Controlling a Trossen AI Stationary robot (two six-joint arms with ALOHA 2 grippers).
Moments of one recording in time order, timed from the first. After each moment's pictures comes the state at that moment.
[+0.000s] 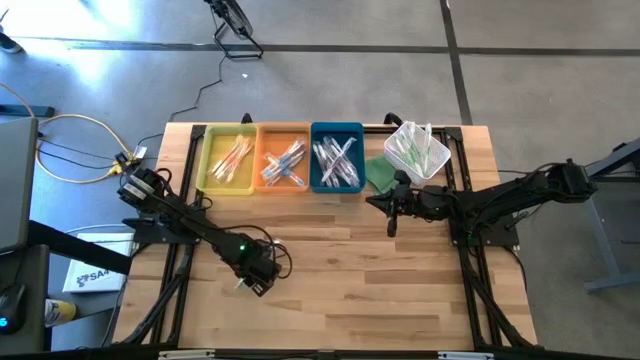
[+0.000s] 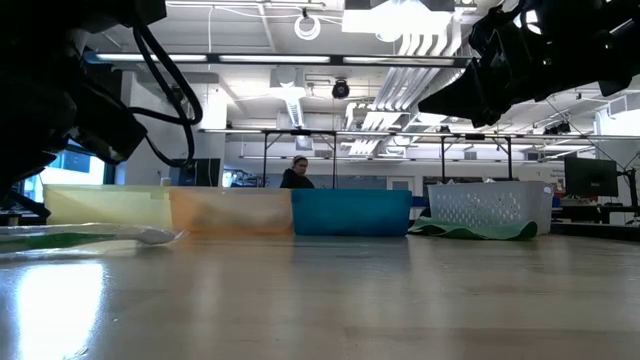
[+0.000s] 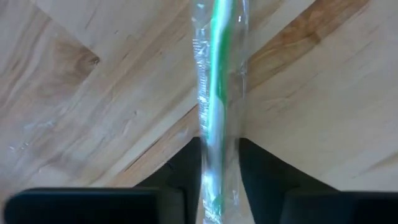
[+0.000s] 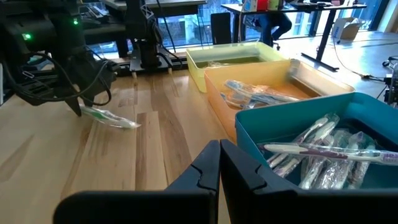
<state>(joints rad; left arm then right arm) -0.50 1.68 0.92 -0.71 0.15 -1.31 0.04 1.07 0.29 0.59 0.26 0.10</state>
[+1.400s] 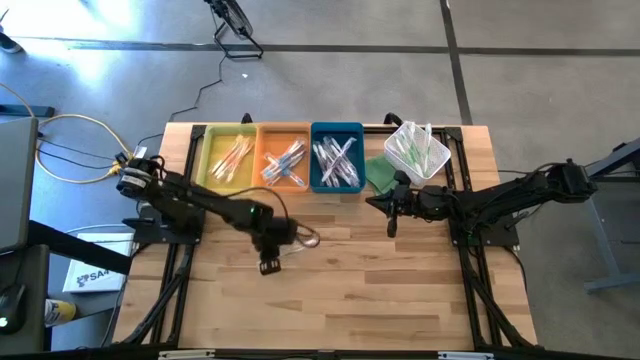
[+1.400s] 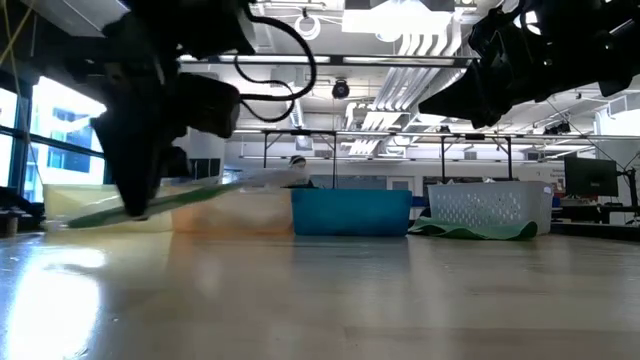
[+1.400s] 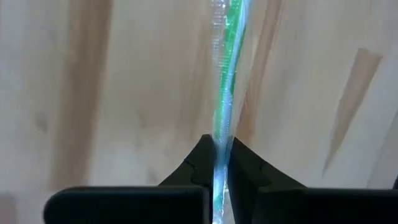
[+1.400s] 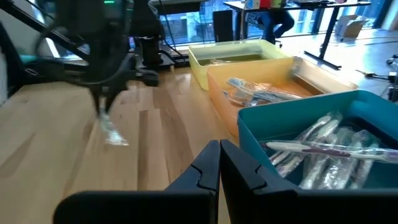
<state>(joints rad) -0.18 1.59 0.92 -0.56 0.26 -0.47 0.04 1.07 0.29 0.58 0.25 0.10</state>
